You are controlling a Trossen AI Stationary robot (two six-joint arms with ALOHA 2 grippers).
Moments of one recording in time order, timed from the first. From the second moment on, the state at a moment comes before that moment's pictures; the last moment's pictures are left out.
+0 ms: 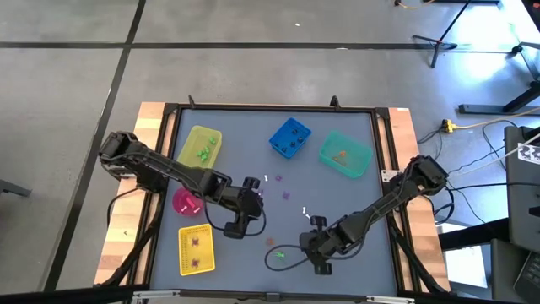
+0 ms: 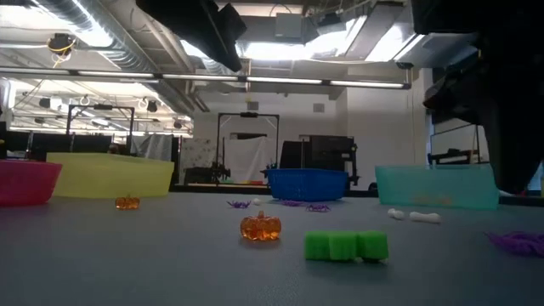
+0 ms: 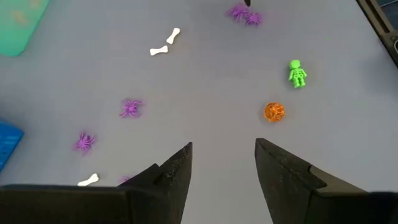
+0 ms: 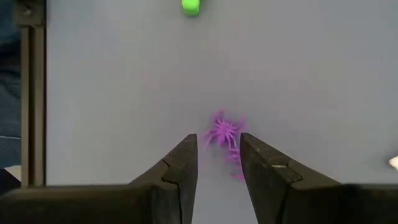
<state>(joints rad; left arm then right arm) -0.30 1.60 1.21 -0.53 -0.10 0.00 0.62 1.81 1.16 -0.52 0.06 0.59</state>
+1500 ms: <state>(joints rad) -0.30 1.60 1.21 -0.51 -0.12 0.00 0.61 1.89 1.13 -0.54 0.06 0.46</state>
